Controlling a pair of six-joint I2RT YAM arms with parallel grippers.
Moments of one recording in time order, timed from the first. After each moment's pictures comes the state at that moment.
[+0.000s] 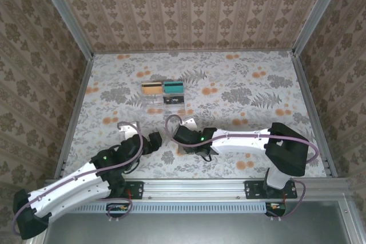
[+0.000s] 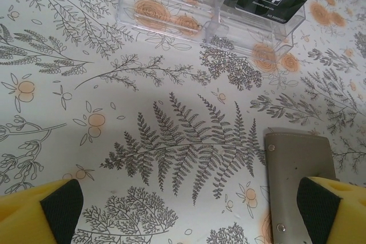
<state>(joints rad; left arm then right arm) -1.00 0.55 0.38 -0.61 -0.48 -0.97 1.13 1.67 1.02 -0.52 0.42 0.67</state>
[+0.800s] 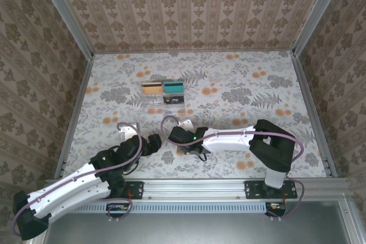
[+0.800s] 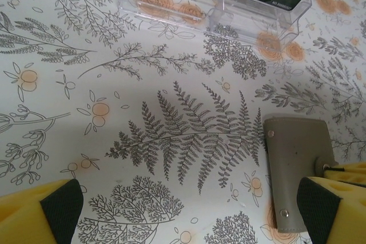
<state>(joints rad) -1.00 0.55 0.38 -0.63 -0.45 -0.97 1.11 1.79 1.07 -0.51 0.42 0.68</state>
